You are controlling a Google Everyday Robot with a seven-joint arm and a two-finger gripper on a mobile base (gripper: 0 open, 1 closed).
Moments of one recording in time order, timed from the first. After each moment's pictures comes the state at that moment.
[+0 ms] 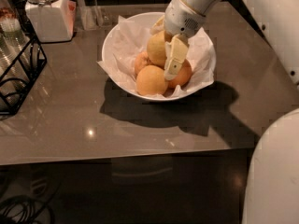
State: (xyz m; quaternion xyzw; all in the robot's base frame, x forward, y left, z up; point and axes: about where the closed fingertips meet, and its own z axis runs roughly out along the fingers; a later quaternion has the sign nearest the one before) arm 0.599 -0.038 0.918 -0.74 0.62 0.18 0.19
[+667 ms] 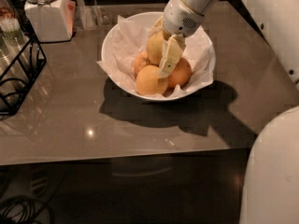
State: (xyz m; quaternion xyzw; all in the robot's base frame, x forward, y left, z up) arm 0.606 -0.033 0.919 -0.73 0.63 0.17 0.20
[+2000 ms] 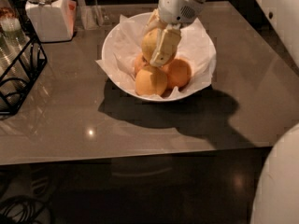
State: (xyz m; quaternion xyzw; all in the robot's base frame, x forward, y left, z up) arm 0.593 -0.024 0.955 -0.75 0.61 0.14 0.22
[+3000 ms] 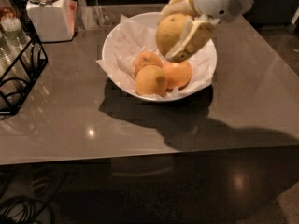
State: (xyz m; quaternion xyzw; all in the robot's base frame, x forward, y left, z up) arm 0.518 -0.051 1.027 -0.72 0.57 0.15 0.36
